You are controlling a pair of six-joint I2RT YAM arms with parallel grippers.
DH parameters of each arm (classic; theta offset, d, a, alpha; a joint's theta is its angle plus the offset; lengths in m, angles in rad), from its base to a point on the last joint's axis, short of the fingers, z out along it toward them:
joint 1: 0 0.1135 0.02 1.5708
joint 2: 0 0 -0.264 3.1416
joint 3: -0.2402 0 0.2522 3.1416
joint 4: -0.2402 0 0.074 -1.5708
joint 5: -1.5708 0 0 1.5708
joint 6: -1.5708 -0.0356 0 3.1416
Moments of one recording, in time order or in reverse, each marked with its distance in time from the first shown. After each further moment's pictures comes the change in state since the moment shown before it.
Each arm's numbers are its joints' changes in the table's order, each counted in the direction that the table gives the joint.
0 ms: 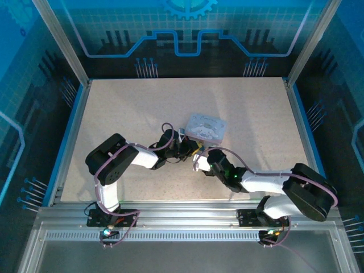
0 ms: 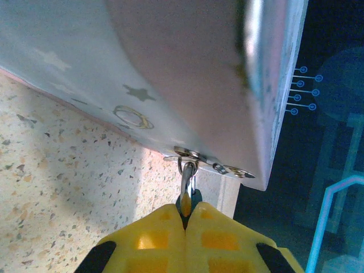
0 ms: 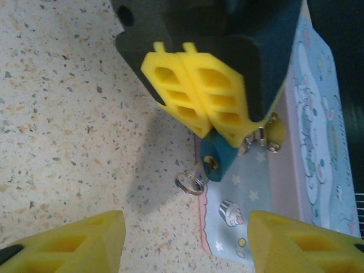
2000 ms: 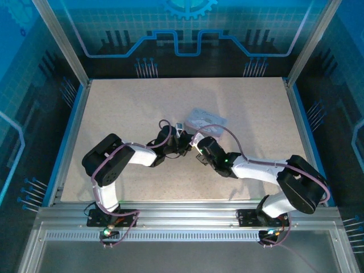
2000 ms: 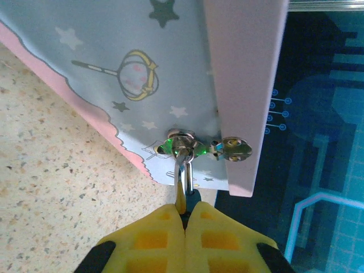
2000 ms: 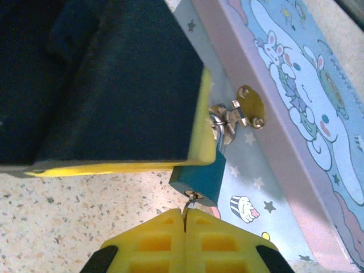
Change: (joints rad) left arm 0.026 0.034 -0.021 0.007 0.026 0.053; right arm -0.054 -0.101 -0.278 -0.267 0.000 -0.585
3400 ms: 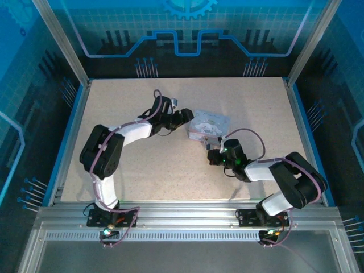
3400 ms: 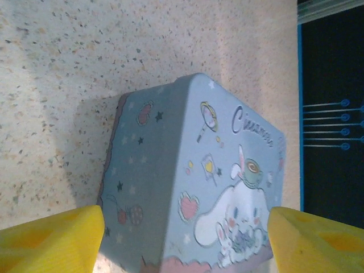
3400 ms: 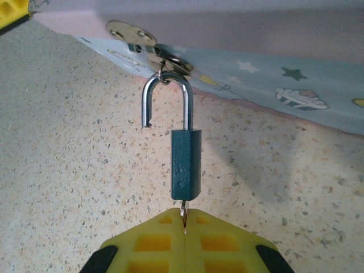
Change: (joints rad) left arm 0.212 -0.072 -0.463 -0.668 -0.068 -0.567; right arm -0.322 -0.040 0.311 0.463 0.594 -0.746
